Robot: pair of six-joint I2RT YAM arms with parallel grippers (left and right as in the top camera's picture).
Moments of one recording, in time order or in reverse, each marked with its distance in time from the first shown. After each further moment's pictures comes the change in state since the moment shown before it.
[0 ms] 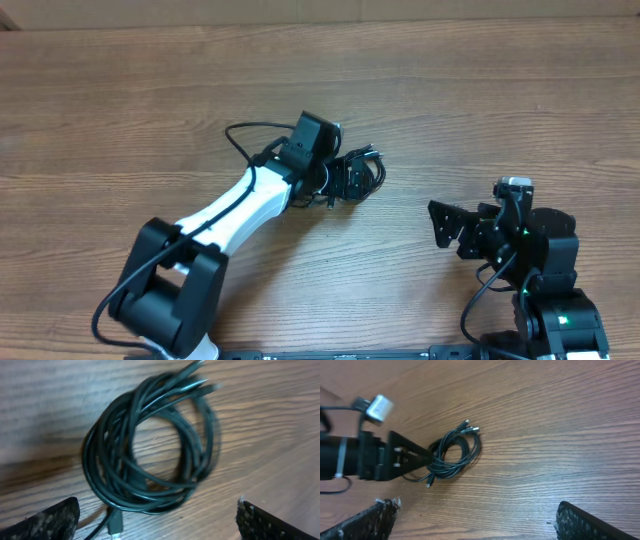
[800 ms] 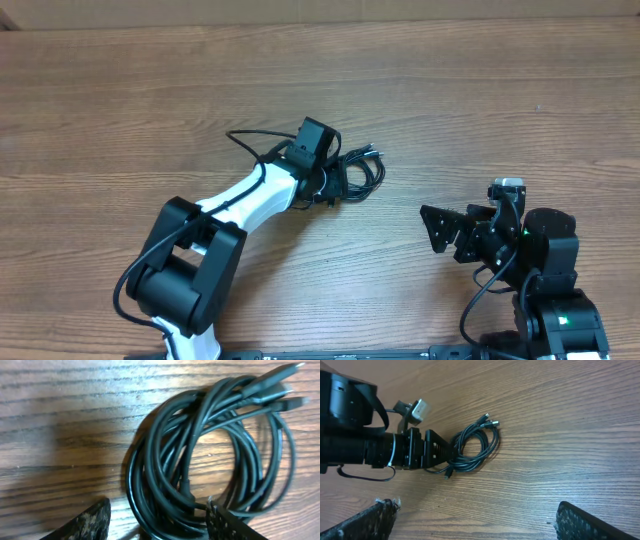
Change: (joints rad) left arm 0.007 0.102 0.000 0.034 -0.101 -0.095; right arm 0.000 0.000 0.000 0.001 -0.098 0.000
